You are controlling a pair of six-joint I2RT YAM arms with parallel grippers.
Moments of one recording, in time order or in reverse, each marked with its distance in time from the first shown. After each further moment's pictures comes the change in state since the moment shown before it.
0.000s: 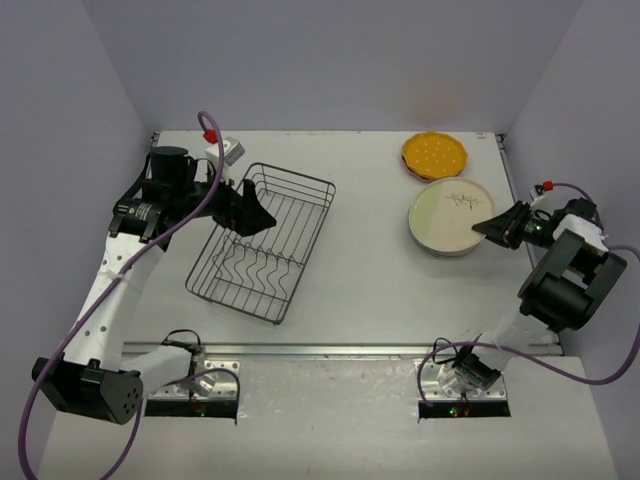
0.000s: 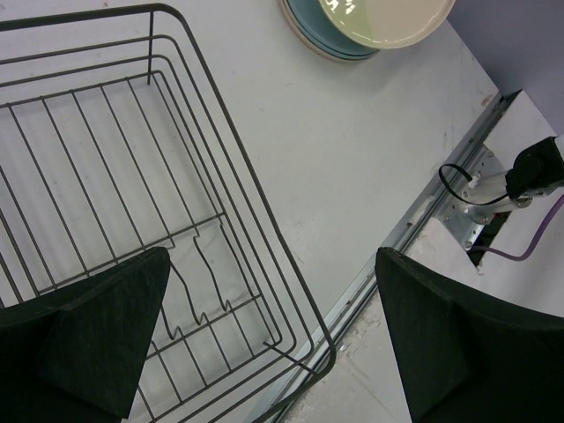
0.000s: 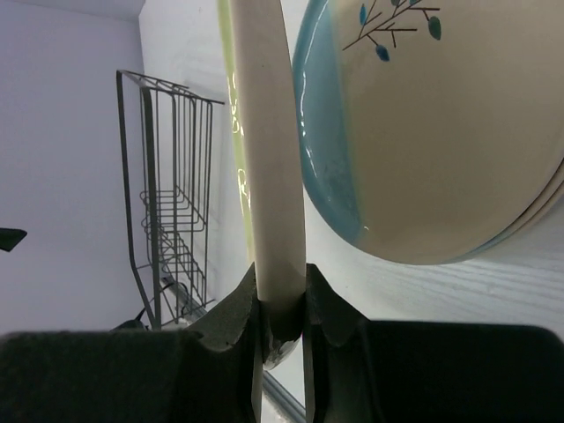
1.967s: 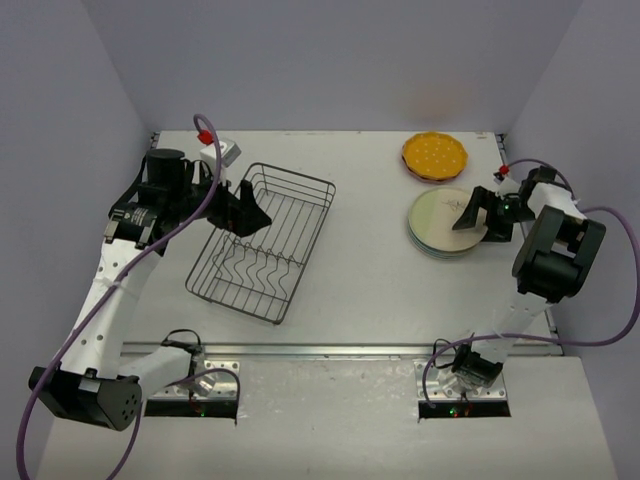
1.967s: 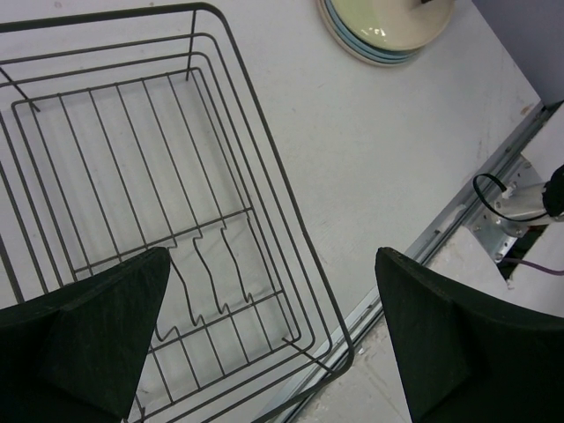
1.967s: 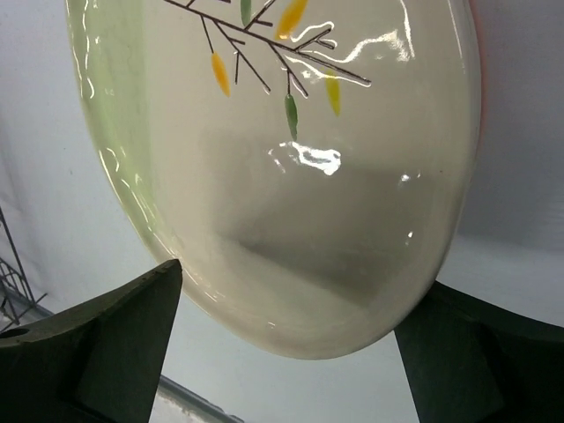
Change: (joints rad) left arm 0.000 -0.032 0.000 -0.016 -0.075 0.011; right arm 0.222 0.208 0.257 -0.131 0.522 -0.127
